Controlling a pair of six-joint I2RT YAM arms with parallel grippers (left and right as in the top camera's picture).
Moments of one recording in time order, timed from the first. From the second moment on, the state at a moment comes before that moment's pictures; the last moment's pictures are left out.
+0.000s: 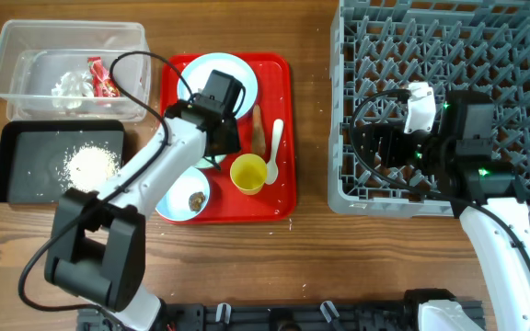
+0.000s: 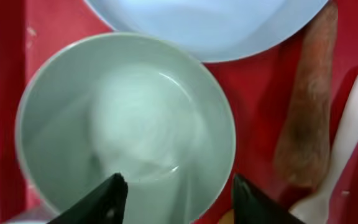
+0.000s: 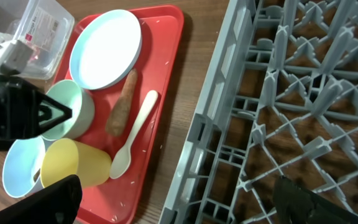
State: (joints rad) left arm -0.40 1.76 1.24 -0.78 -0.14 -0.52; right arm 0.02 1.18 0.94 -0.61 -0.46 0.07
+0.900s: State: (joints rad) left arm -0.40 1.64 1.03 -0.87 -0.02 -0.62; right arm 0.02 1.18 0.94 -0.61 -0.46 0.08
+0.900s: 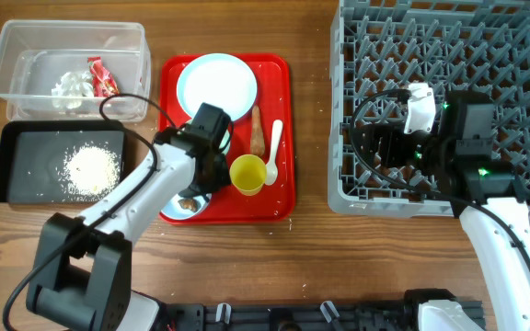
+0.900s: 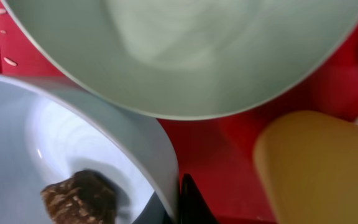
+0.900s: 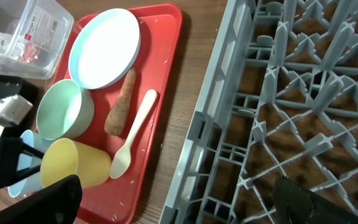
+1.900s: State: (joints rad) left arm 0.70 1.91 1.27 -0.95 1.39 -0.14; right arm 0.02 1.18 0.94 -0.59 -0.46 0.08
